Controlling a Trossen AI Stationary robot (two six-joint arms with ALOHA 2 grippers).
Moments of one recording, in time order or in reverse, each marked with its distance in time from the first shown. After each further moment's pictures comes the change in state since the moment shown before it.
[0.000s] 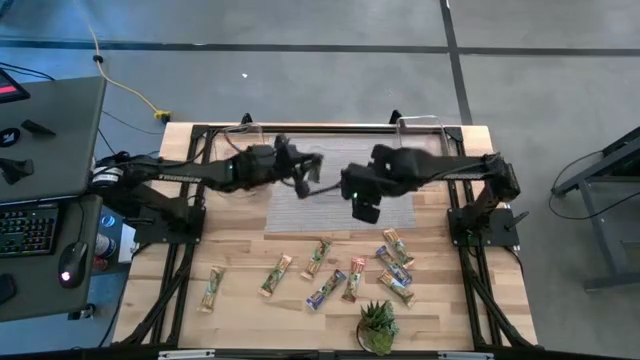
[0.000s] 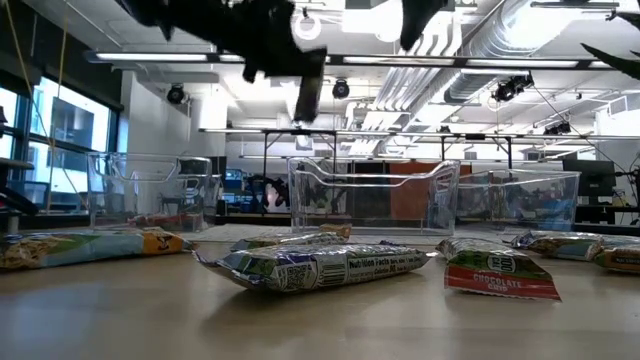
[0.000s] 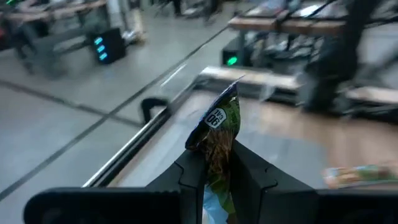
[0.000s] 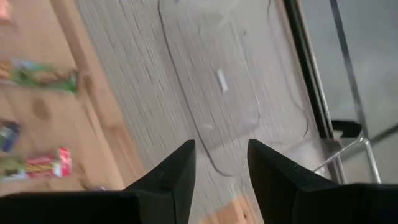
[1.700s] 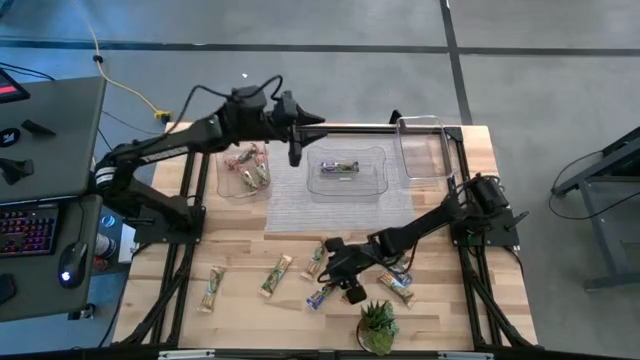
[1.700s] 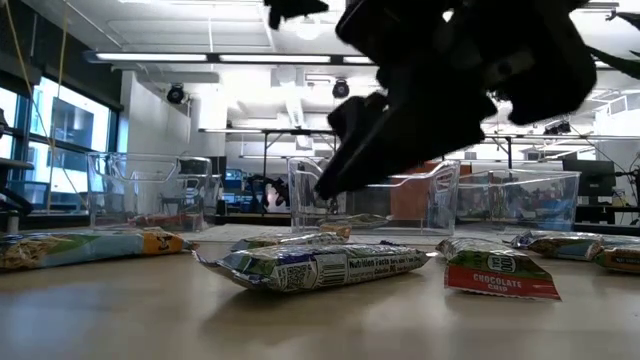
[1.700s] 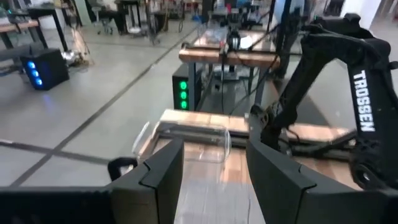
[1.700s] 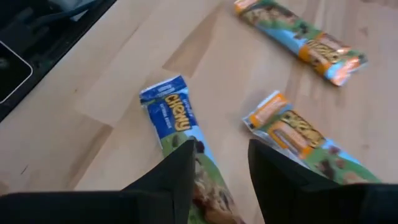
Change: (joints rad) left arm 0.189 0.015 0.513 -0.442 0.446 0.046; right arm 0.272 0.147 -0.902 1.713 -0.489 -0.340
